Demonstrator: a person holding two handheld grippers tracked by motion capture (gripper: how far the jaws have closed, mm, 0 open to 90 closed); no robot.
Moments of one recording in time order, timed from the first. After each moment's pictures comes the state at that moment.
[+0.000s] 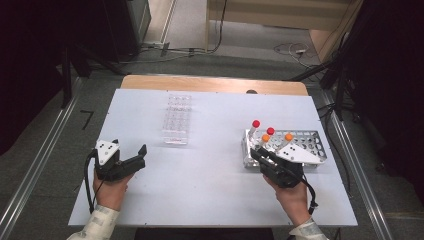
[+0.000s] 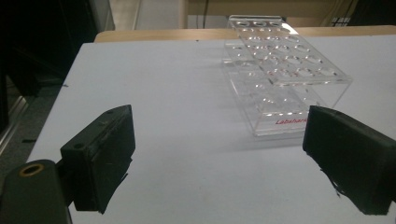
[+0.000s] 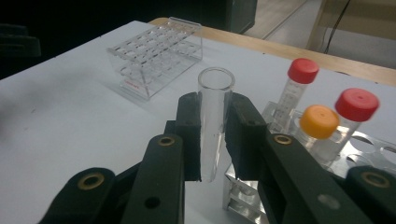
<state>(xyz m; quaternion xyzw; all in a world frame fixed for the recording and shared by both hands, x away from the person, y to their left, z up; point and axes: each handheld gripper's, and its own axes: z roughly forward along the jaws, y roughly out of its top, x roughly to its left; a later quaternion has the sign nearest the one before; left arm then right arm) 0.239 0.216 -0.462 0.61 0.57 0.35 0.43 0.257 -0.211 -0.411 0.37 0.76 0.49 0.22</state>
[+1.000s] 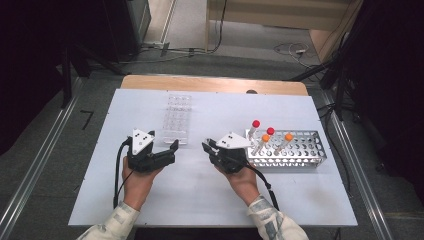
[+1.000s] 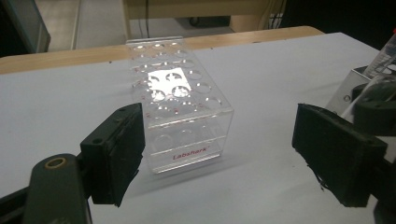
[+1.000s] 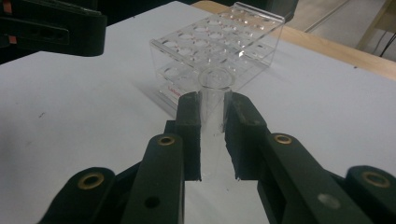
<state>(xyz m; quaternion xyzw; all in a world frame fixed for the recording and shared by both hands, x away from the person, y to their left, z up) 0.261 0.147 -0.437 0.66 0.50 0.29 0.47 0.297 -0.090 -0.443 0.31 0.80 0.47 0.20</state>
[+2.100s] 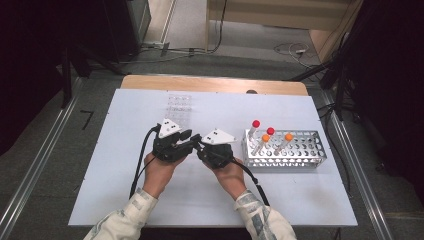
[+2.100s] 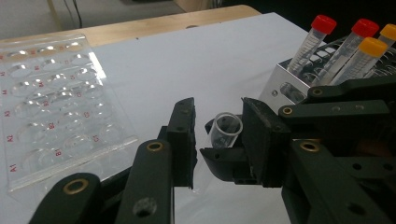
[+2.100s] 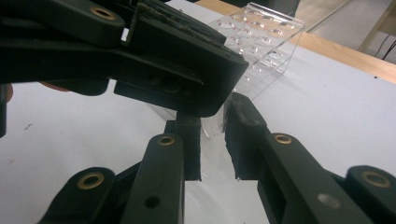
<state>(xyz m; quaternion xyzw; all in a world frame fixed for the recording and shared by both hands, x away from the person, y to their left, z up) 0.293 0.104 -0.423 0.72 0.45 0.19 0.48 0.308 -0.061 -0.449 0.30 0.81 0.46 0.21</state>
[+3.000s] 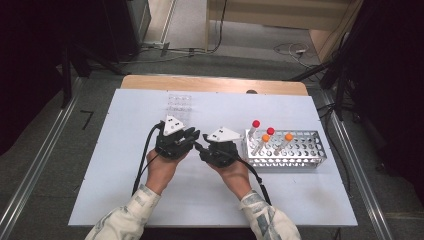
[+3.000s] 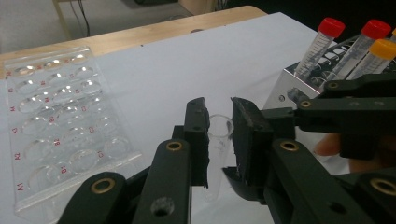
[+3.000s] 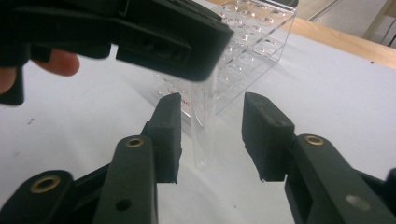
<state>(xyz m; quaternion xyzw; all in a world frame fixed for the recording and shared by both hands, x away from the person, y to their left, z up) 0.299 0.098 -0.417 0.73 0.45 0.22 0.47 0.312 -0.077 -0.444 0.32 0.81 0.45 0.18</state>
